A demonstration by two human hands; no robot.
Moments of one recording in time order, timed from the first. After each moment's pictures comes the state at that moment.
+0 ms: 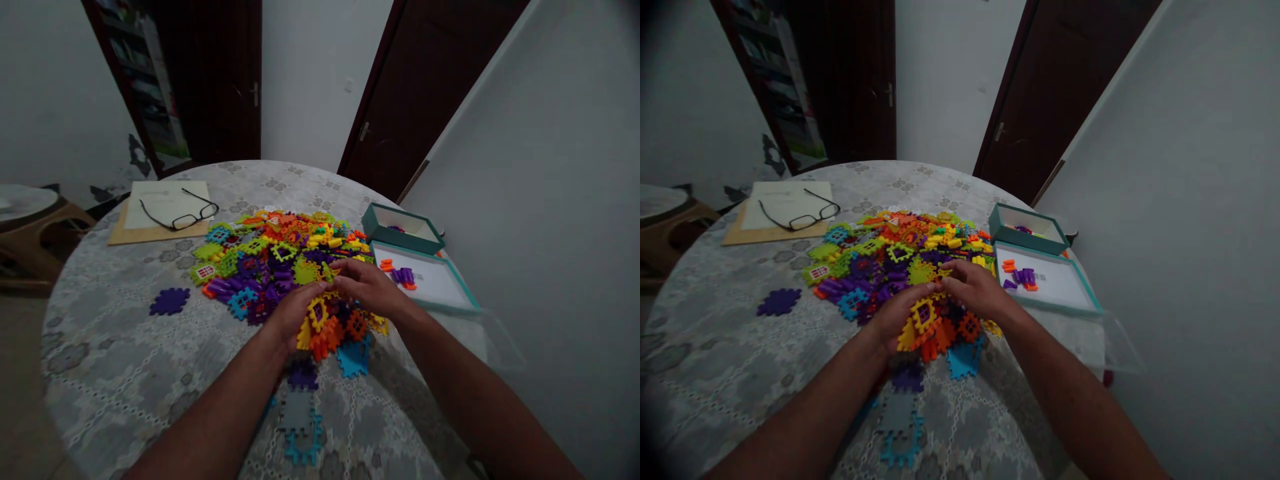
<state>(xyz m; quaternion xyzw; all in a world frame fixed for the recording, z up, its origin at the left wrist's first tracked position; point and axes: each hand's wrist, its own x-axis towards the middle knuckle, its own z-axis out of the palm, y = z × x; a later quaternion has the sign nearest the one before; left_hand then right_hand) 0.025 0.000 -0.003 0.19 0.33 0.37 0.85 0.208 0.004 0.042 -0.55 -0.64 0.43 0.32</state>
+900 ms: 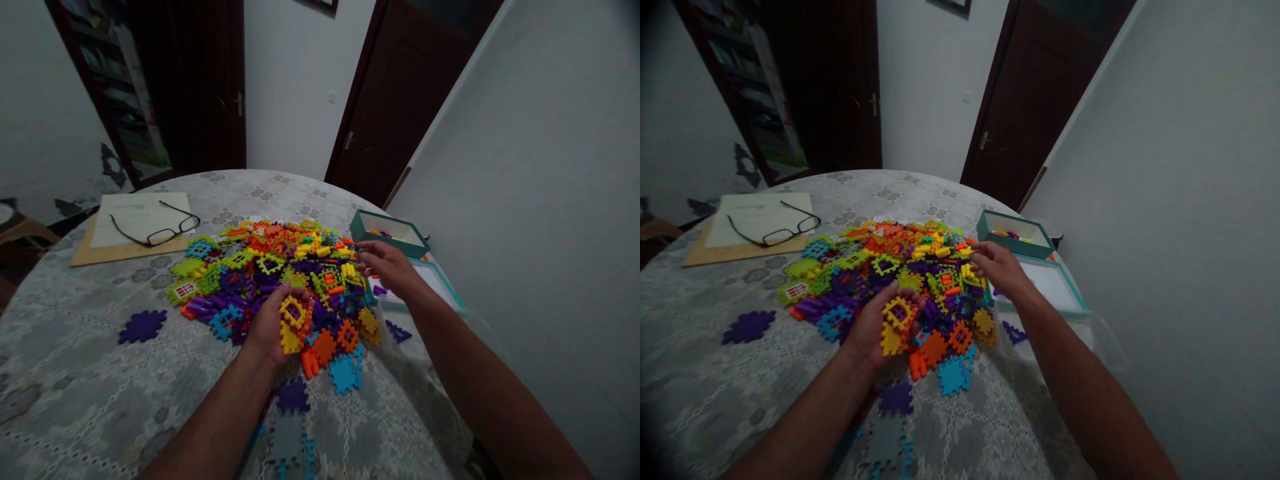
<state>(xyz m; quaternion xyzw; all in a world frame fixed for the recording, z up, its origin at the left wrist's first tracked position) 0.015 0.010 0.008 0.07 0.36 0.45 0.82 0.273 0.032 0.066 -0.63 -0.55 0.34 0.43</state>
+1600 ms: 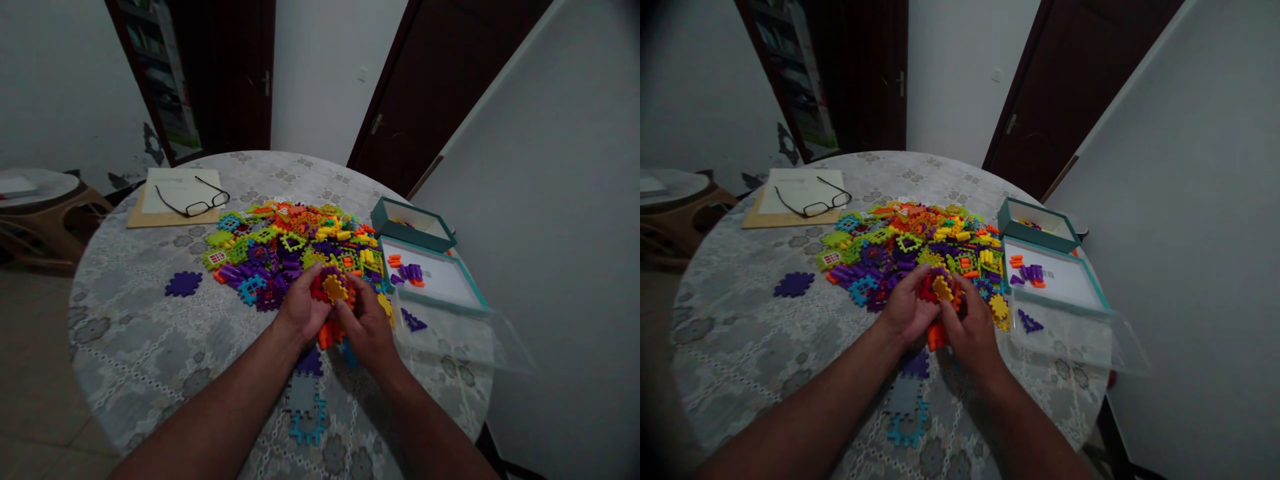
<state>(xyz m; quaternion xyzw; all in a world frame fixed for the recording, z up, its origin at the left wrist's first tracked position) 0.040 -0.004 -0.006 0.05 0.24 0.53 0.81 0.166 -0.071 -0.015 -0.59 -0.62 0.22 0.47</state>
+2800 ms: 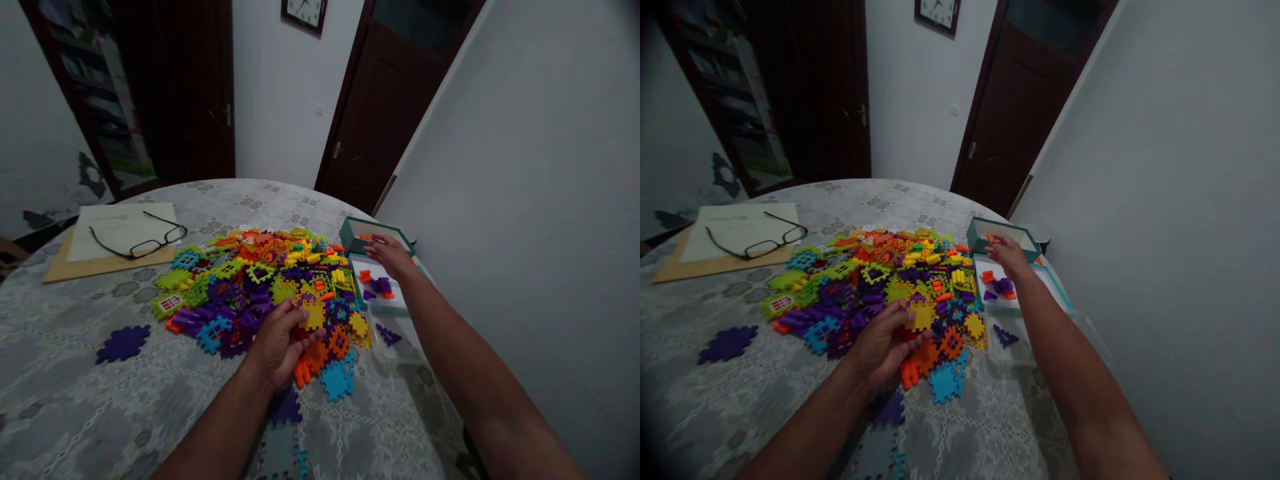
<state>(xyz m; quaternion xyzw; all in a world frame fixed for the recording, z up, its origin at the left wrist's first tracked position) 0.032 -0.007 -0.009 0.20 0.32 0.46 0.81 0.342 0.089 0.057 -0.64 -0.37 0.33 0.58</state>
